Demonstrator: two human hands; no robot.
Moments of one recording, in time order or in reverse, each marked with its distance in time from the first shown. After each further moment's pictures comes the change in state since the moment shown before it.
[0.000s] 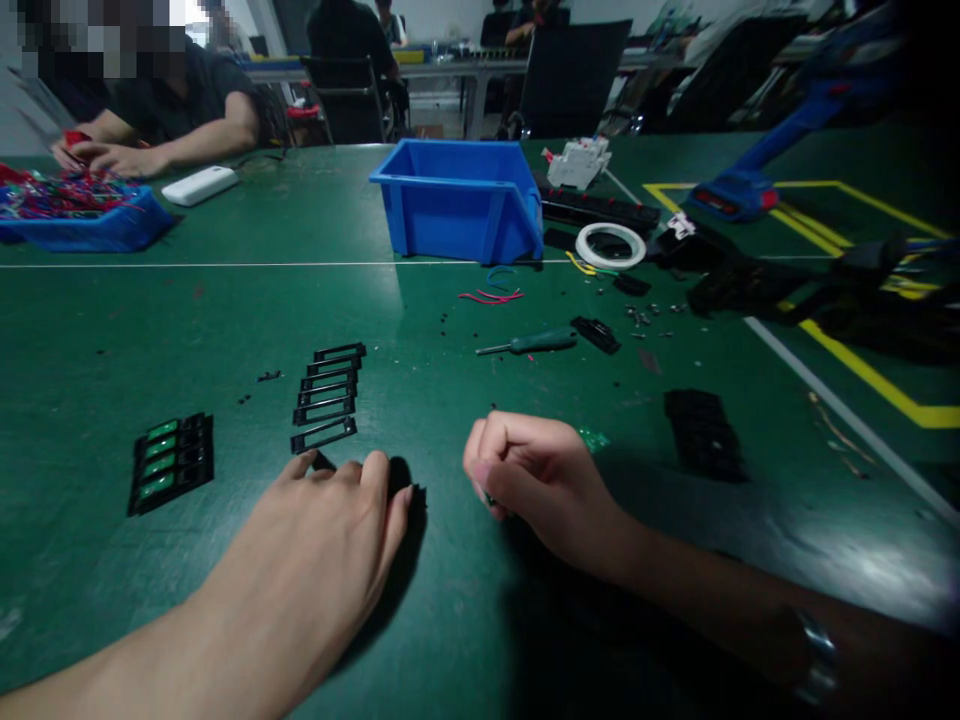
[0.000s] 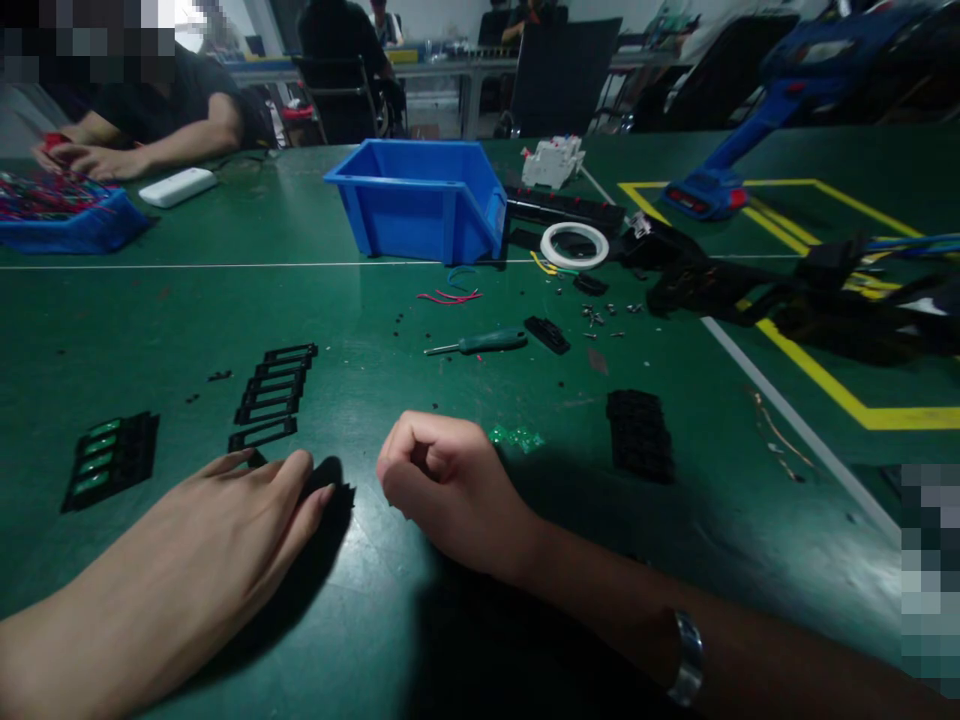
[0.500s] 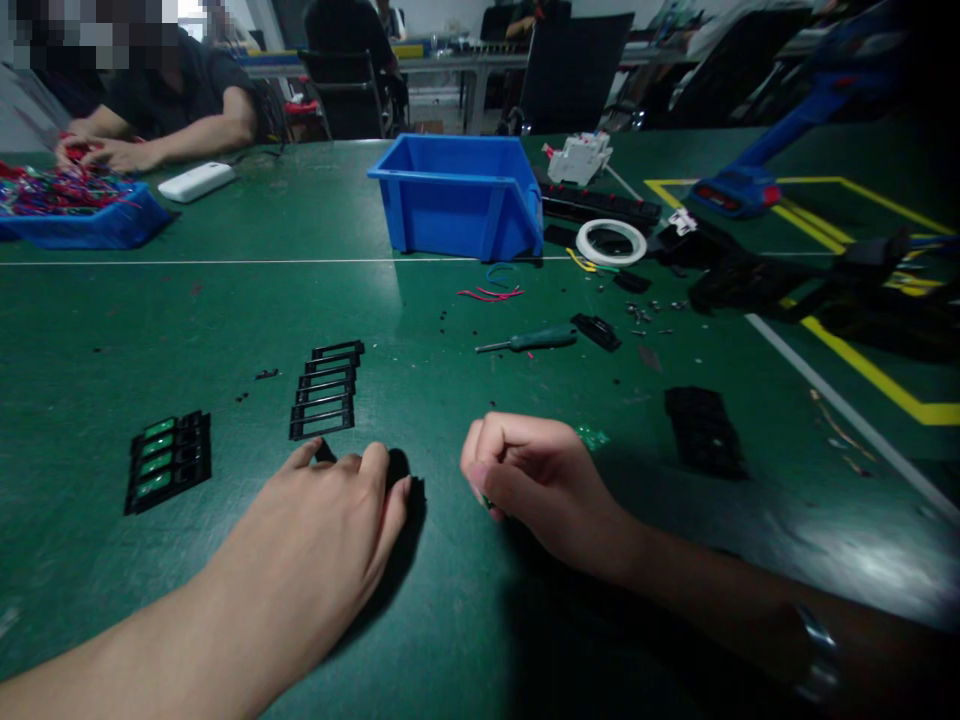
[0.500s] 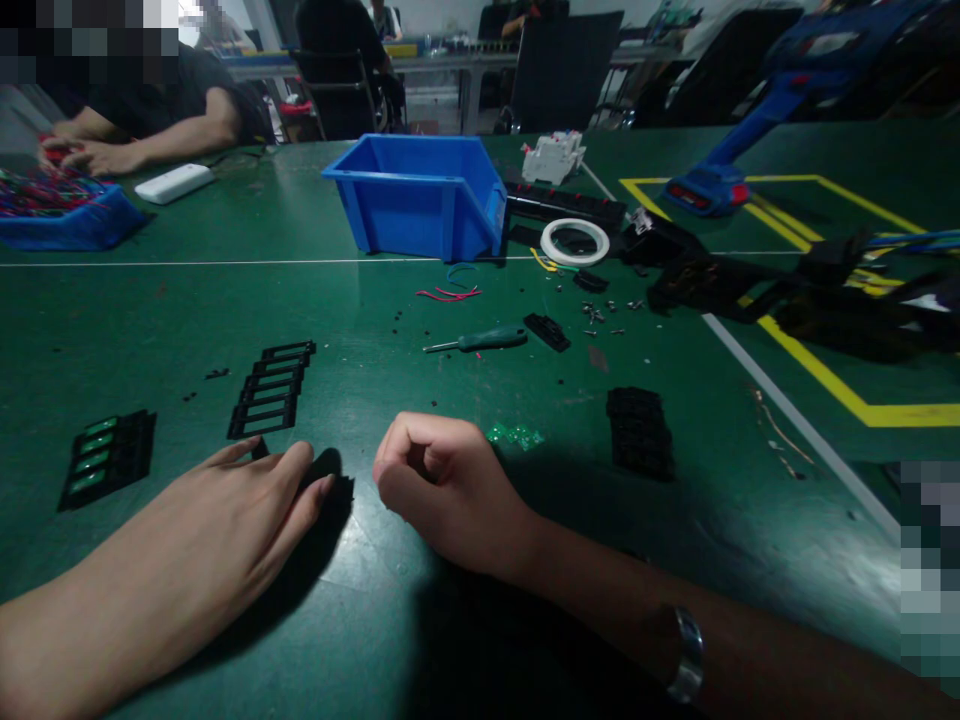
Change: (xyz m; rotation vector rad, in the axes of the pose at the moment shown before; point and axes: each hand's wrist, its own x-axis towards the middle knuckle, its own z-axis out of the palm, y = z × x) left_hand 0.005 -0.005 0.006 -0.047 0.065 0.040; right_hand 0.000 -0.001 0.001 0.008 -0.025 0.011
